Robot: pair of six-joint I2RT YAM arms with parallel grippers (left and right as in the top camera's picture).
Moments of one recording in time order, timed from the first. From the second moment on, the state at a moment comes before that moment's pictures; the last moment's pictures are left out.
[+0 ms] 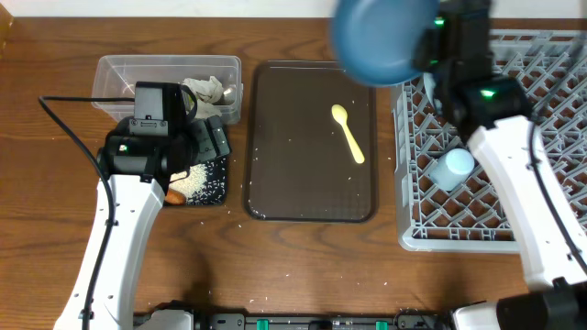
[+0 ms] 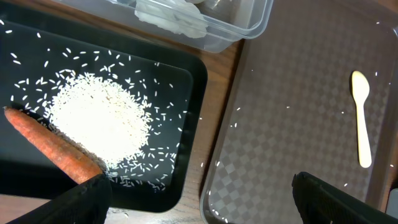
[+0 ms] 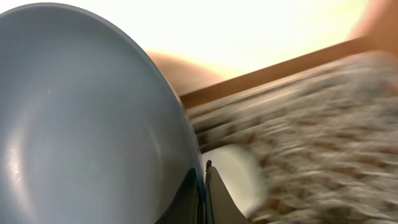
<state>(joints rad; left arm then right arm) -0.06 1.33 1.18 -0.90 0.06 -0.39 0.23 1.59 1.58 -0.57 0.50 0.40</state>
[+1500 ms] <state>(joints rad) -0.06 1.33 1.18 -0.90 0.06 -0.39 -0.28 1.86 1.58 -0.11 0.77 -0.63</state>
